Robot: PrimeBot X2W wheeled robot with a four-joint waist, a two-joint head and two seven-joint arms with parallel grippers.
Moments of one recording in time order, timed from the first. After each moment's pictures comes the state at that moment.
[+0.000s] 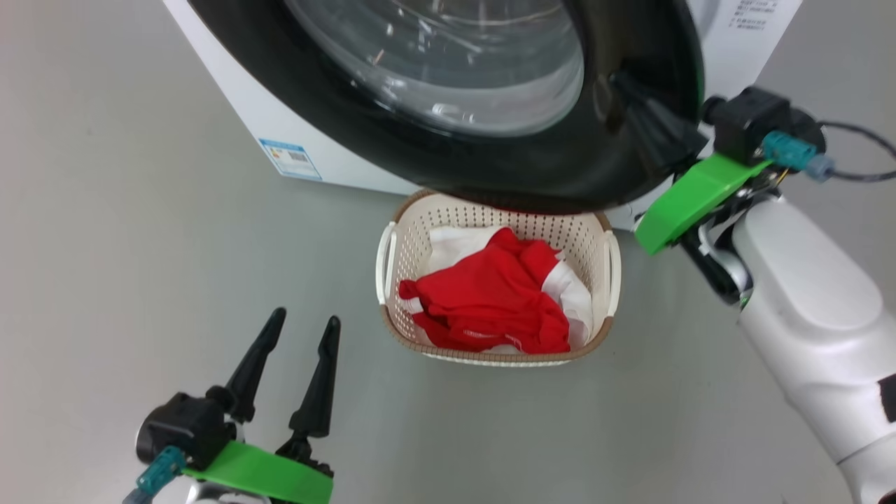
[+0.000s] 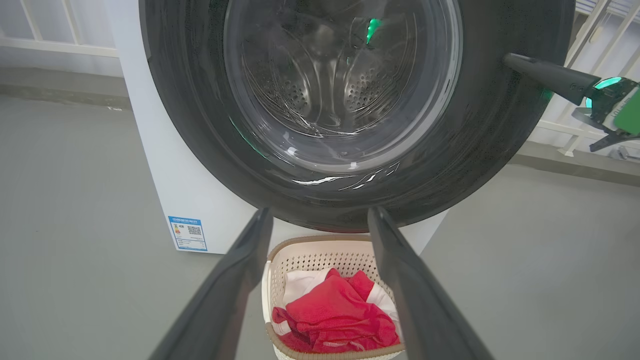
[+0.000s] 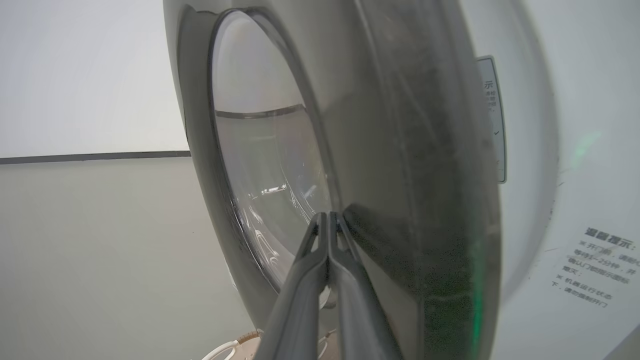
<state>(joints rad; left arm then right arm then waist) -0.18 0.10 -0.18 0.18 -0.34 -0.13 -0.25 -0.86 -0.22 0.48 0.68 0.49 0.13 -0.26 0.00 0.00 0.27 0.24</state>
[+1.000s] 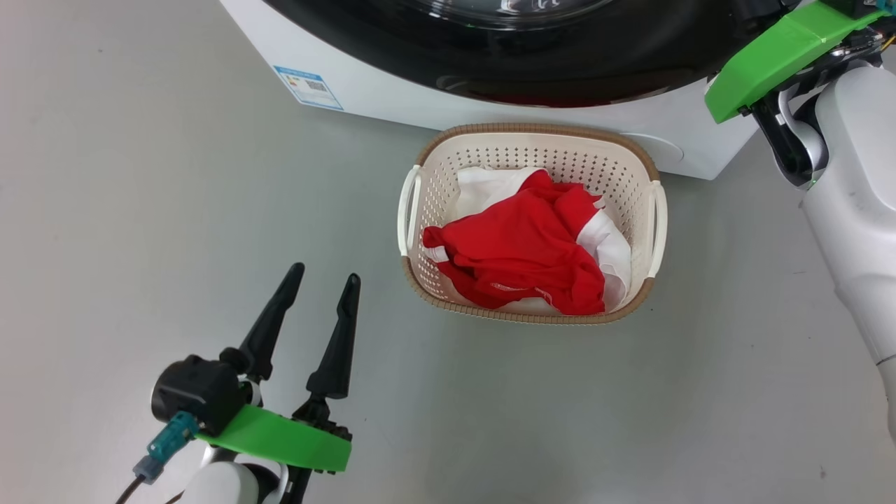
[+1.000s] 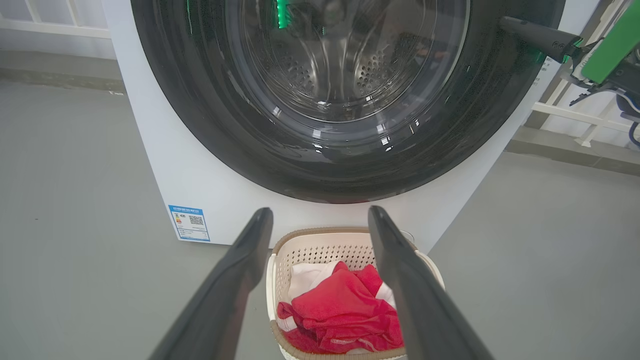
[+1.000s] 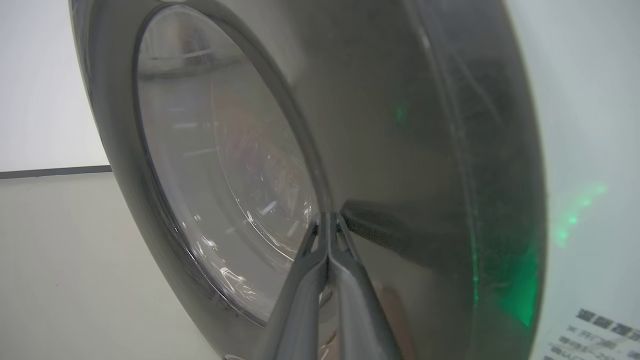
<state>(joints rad) -0.27 0.06 -0.21 0.17 -0.34 -0.13 -0.25 -1.11 -0.24 0.36 0.83 0.41 0.15 -0.26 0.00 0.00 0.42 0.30</state>
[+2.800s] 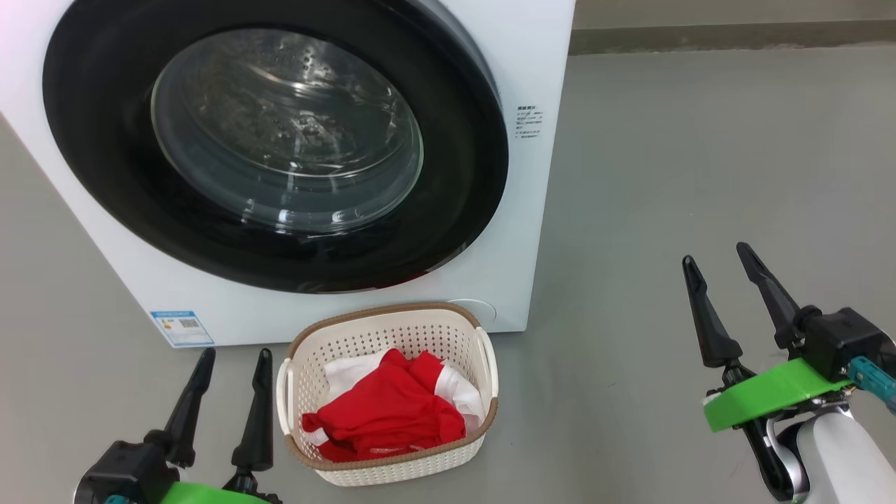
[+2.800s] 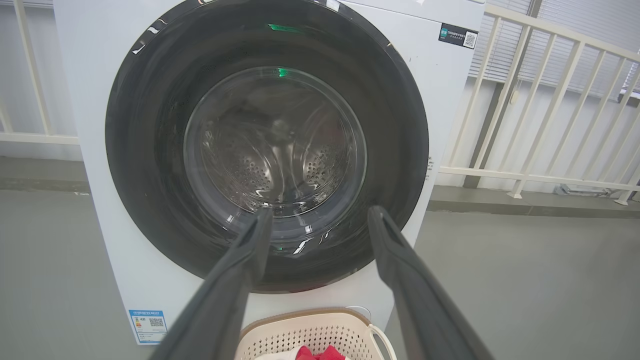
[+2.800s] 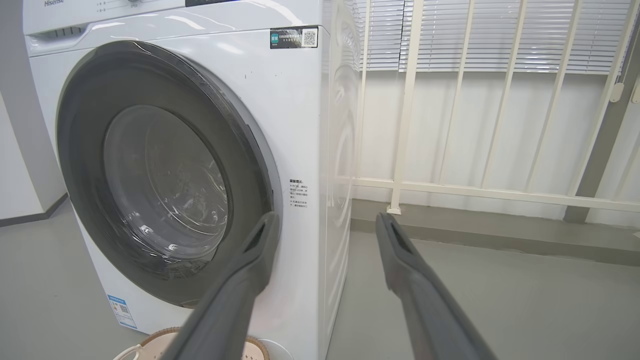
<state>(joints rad) -0.06 0.06 0.00 0.15 -0.28 -0.13 -0.25 -0.21 -0.15 0.03 0.28 0.28 0.13 -0.26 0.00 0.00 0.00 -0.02</state>
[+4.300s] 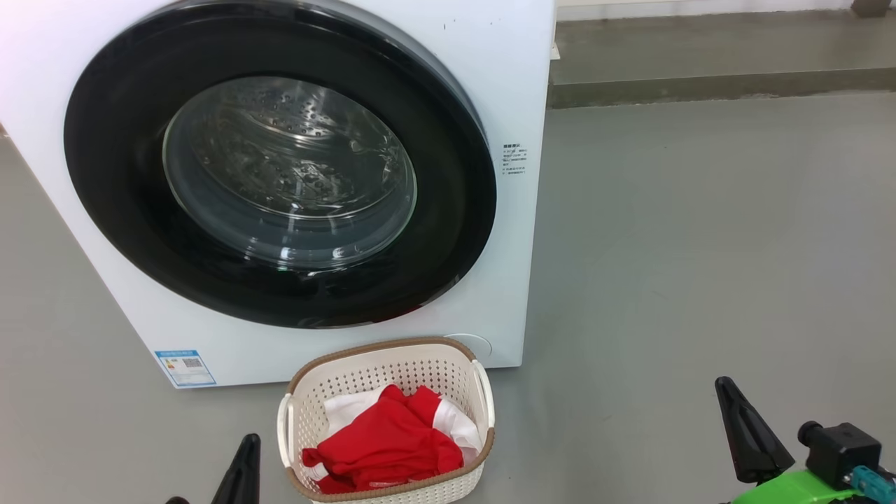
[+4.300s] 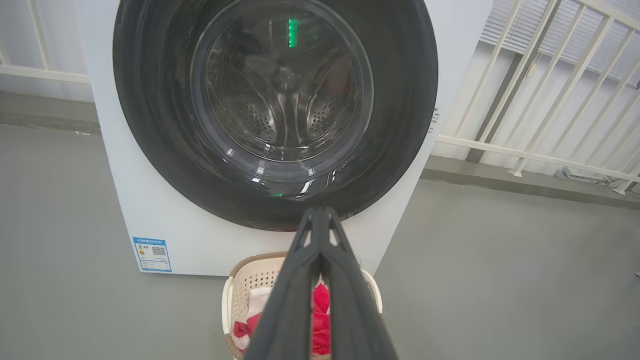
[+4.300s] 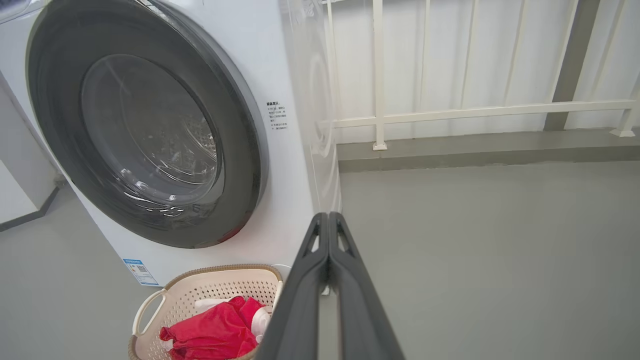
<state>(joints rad) 0.07 0.04 0.00 0.23 -0.30 -0.12 -0.23 0.06 -0.11 -0.01 0.27 0.33 0.13 -0.24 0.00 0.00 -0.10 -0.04</state>
